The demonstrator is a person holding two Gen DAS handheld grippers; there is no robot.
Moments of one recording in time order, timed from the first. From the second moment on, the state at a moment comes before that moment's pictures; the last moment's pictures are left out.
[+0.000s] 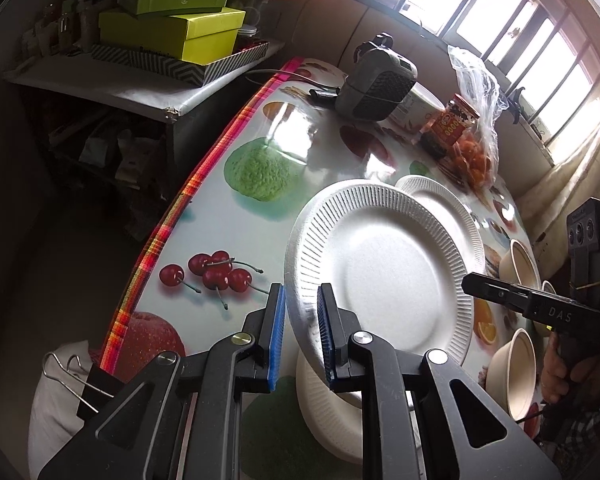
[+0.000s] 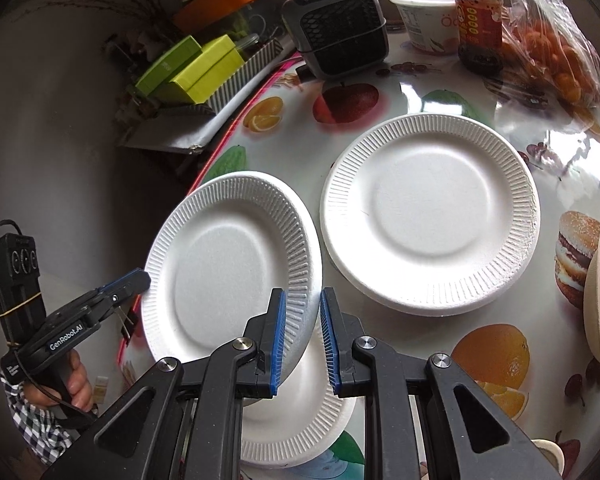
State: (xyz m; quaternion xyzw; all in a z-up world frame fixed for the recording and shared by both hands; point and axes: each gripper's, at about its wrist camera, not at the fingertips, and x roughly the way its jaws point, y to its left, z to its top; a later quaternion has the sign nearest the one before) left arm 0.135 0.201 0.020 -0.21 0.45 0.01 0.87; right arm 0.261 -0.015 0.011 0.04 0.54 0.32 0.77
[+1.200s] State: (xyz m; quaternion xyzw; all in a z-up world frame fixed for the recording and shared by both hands) left arm 0.102 0.167 -0.006 -0.20 0.48 0.00 0.85; right arm 0.231 -0.039 -0.008 0.01 0.57 0.31 0.76
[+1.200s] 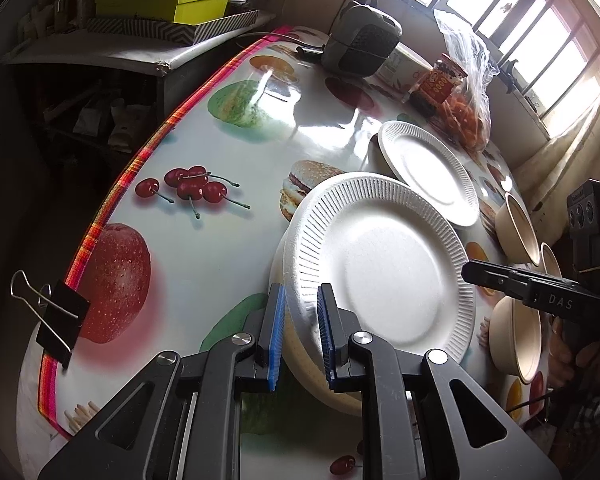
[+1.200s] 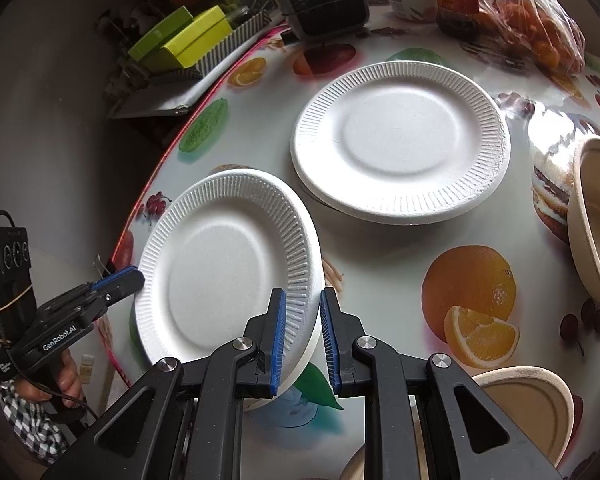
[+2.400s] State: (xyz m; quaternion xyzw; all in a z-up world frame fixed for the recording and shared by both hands) left arm 0.098 0.166 -0.014 -0.20 0.49 0.01 0.85; right arm 0.227 -0.033 -0.017 0.00 0.57 0.30 0.76
